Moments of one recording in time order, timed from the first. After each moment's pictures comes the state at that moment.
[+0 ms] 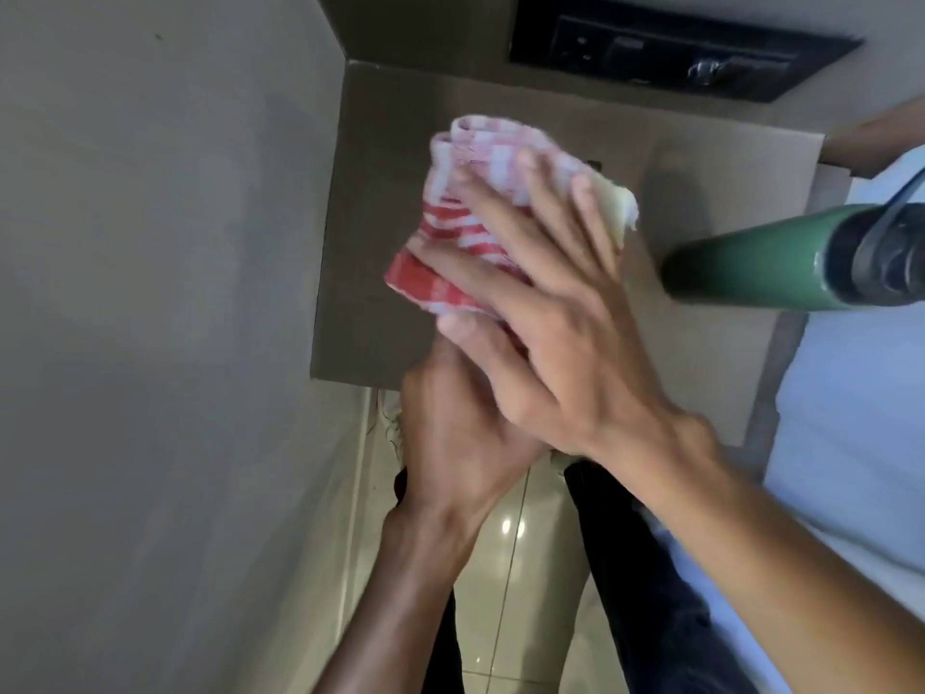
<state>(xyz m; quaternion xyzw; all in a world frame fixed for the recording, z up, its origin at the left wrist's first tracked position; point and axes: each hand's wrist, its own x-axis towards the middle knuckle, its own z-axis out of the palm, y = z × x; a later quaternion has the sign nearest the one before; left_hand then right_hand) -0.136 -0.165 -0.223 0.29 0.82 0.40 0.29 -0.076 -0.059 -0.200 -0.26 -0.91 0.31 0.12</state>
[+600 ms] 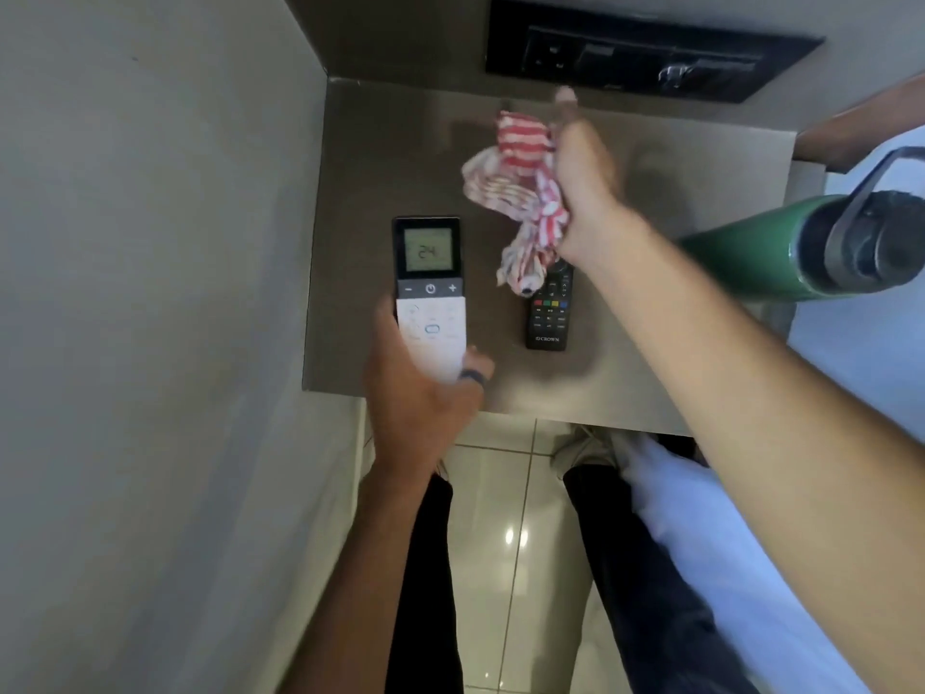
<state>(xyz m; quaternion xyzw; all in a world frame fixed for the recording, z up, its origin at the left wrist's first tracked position) -0.155 -0.175 -0.290 0.17 0.85 0.39 0.30 -0.130 0.050 -0.281 -0.61 -0.34 0.70 0.13</state>
